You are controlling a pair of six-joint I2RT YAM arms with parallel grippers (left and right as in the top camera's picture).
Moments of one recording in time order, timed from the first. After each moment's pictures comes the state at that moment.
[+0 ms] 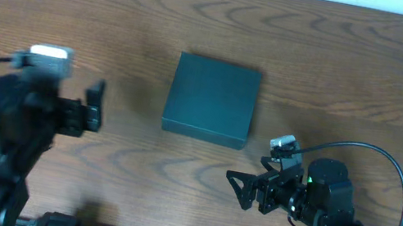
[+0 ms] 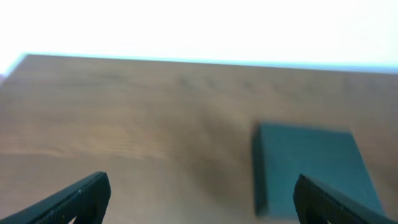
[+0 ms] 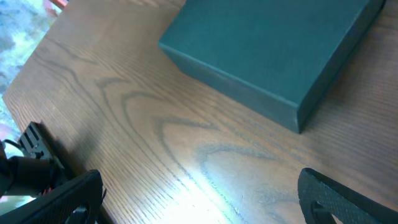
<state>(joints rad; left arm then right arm) -0.02 0.75 1.16 -0.86 0.03 -0.07 0.40 0.70 0.52 -0.52 -0.46 0.24</state>
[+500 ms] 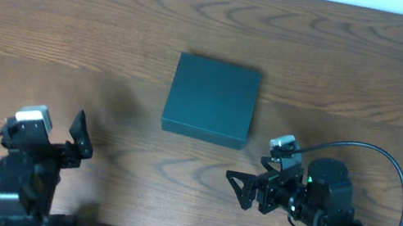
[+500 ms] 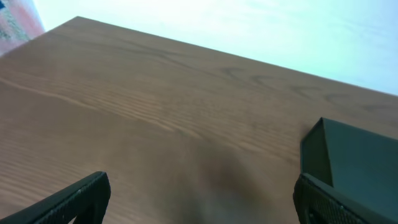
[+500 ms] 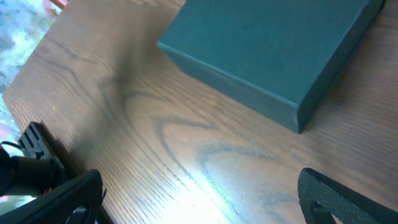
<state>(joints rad) 0.14 0.21 0.45 -0.57 0.01 -0.17 0.40 0.70 0.52 -0.52 -0.46 0.24</state>
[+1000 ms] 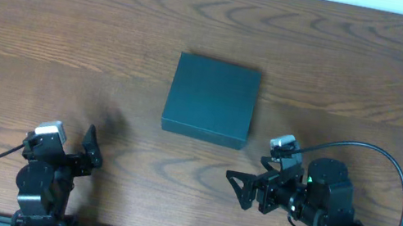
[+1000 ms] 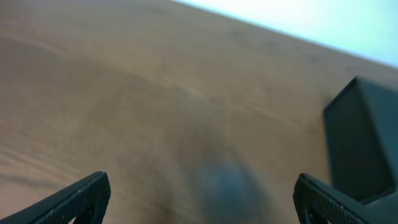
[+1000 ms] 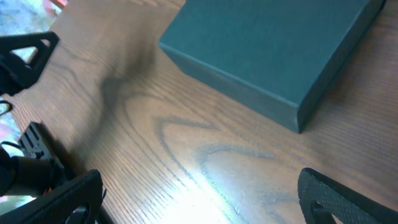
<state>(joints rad) 0.14 0.01 0.14 -0.51 0.02 -0.22 0.40 0.70 0.53 -0.52 -0.46 0.24</state>
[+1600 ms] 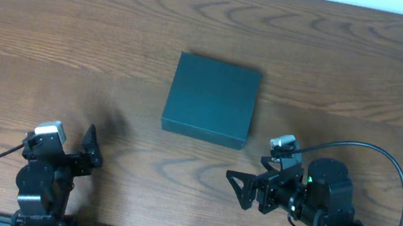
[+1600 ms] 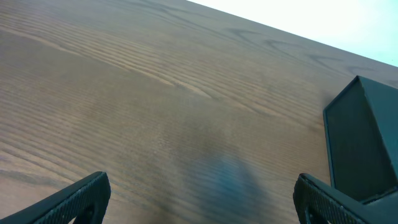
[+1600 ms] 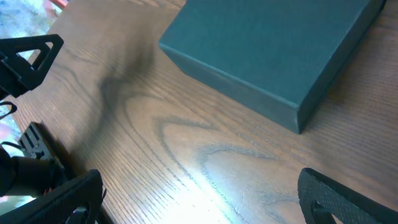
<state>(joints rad) 0.14 0.02 0.14 -0.51 0.02 -0.22 0.40 0.70 0.53 -0.52 -0.46 0.24</state>
